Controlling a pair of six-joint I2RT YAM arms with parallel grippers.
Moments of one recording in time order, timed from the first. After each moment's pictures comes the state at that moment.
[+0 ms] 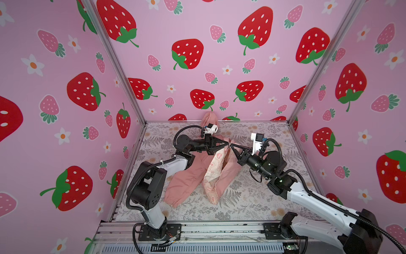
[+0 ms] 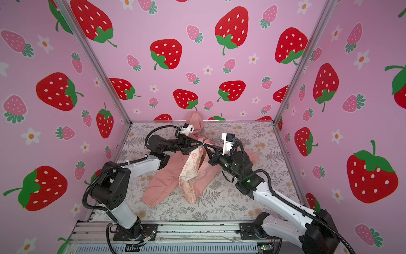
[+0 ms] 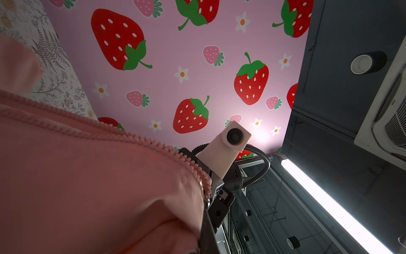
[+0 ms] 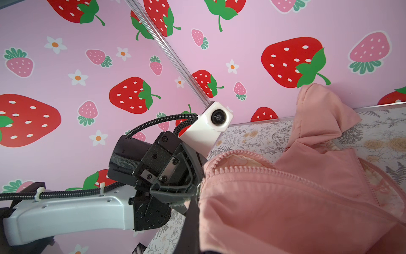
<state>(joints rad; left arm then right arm) -0.43 1.73 1.01 1.24 1.17 -1.87 0.83 1.05 0.70 0.44 -0.12 0.67</state>
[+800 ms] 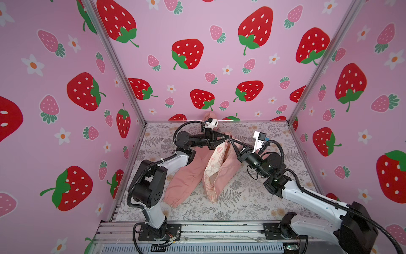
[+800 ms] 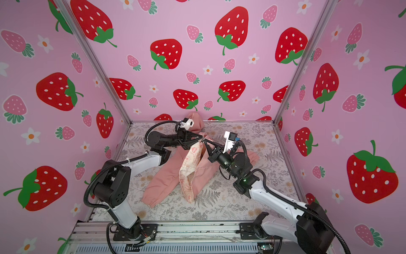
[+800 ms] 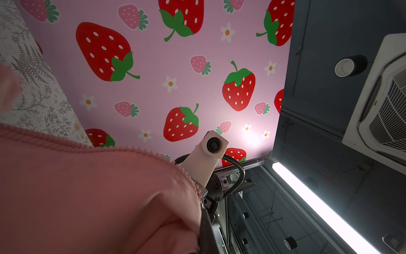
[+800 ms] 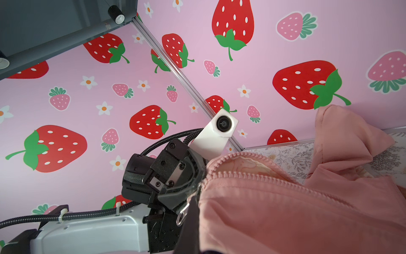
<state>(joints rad) -0.42 1.77 1.11 1.26 1.13 -1.93 0.83 1.14 0.66 0.72 -0.09 0.77</state>
